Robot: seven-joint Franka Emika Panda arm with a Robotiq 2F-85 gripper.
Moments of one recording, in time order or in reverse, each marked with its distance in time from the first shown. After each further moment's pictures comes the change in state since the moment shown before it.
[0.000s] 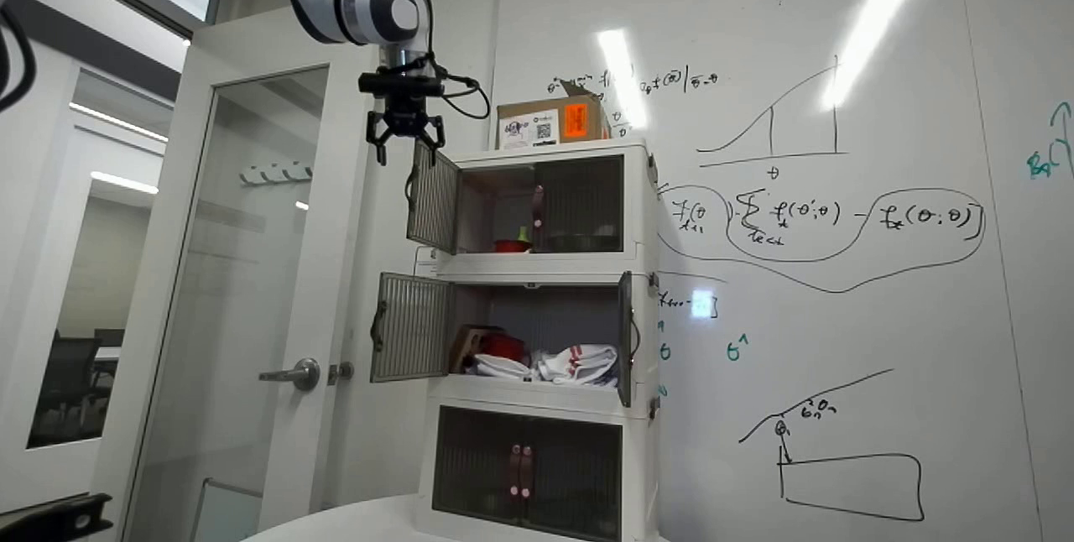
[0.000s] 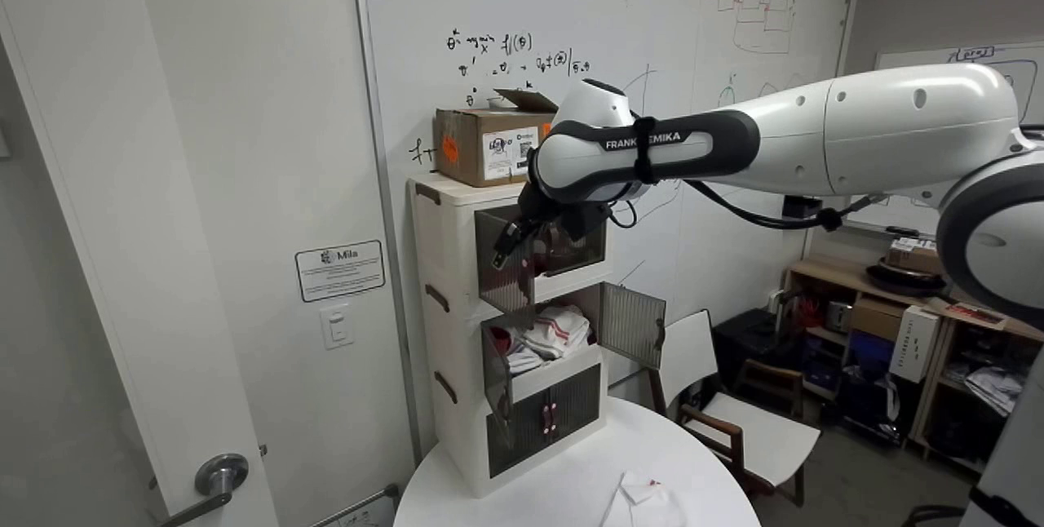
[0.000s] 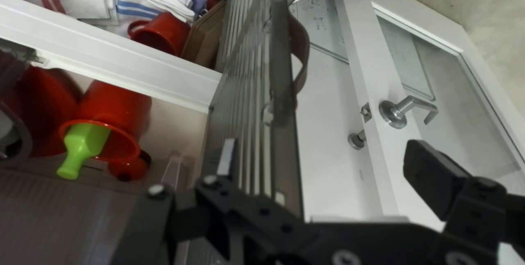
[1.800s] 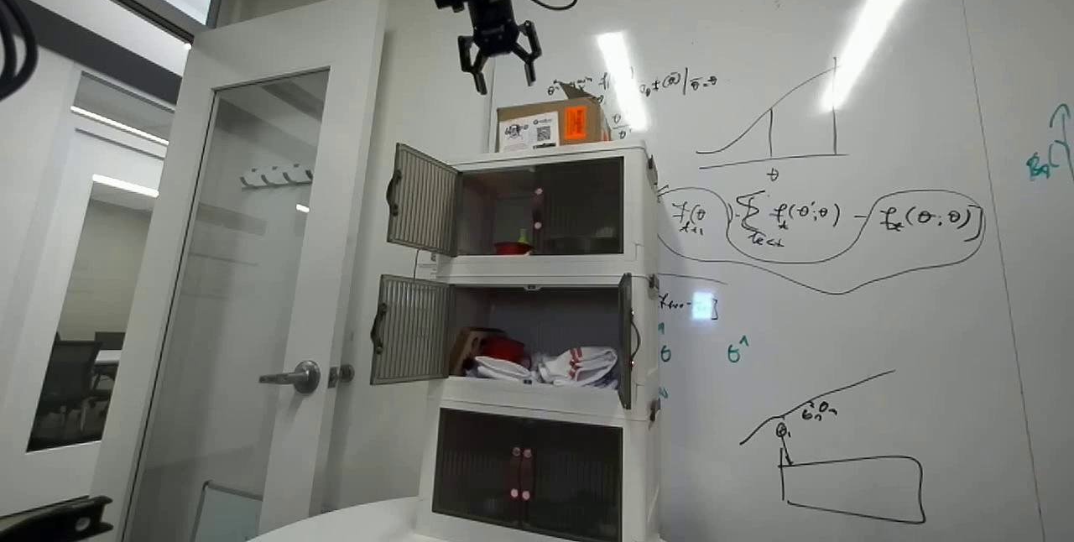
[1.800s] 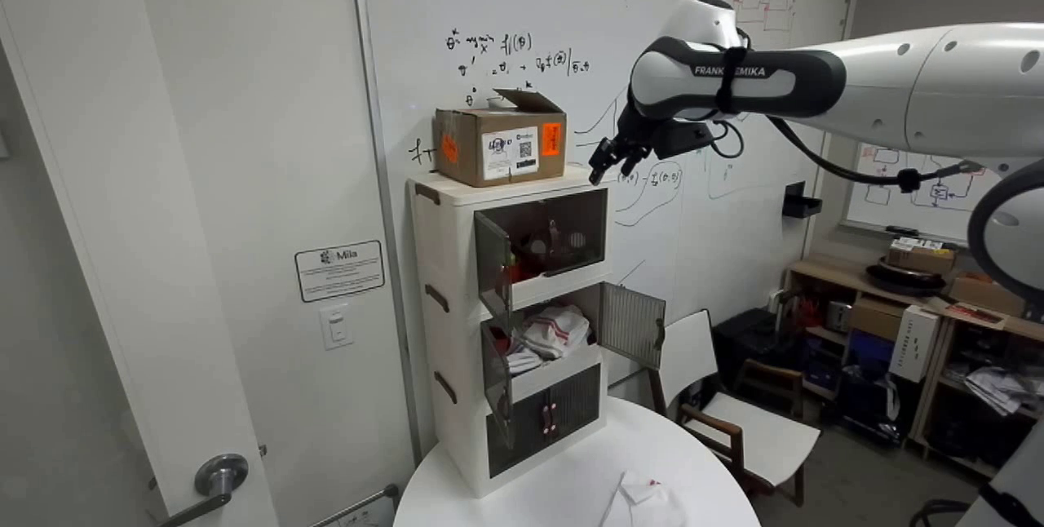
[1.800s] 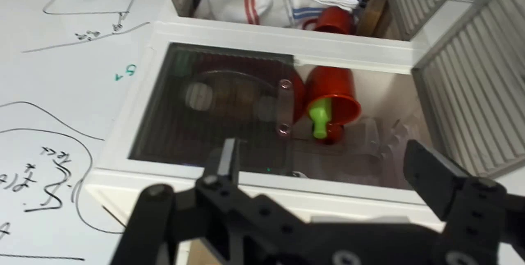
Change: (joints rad) arm -0.144 -0.100 -0.176 0.157 -0.110 -0.166 0.114
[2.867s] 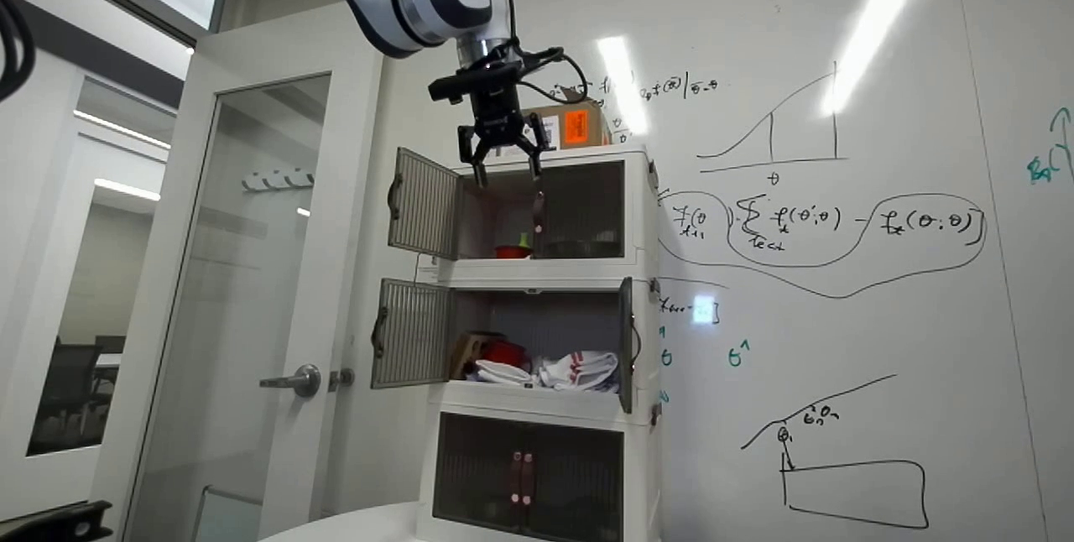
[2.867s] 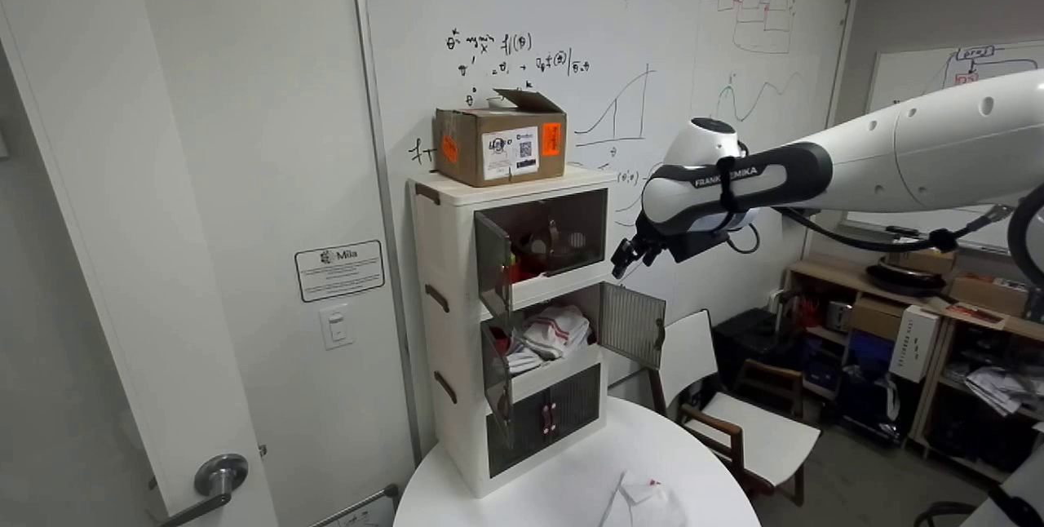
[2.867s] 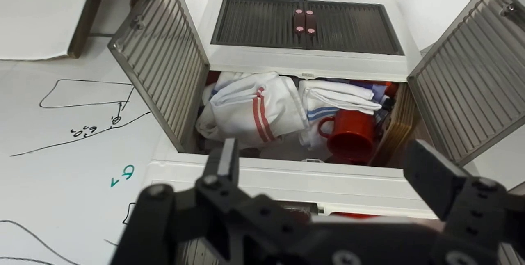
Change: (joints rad) arm -0.019 -0.071 -0.033 -0.491 0.000 0.302 -0.024
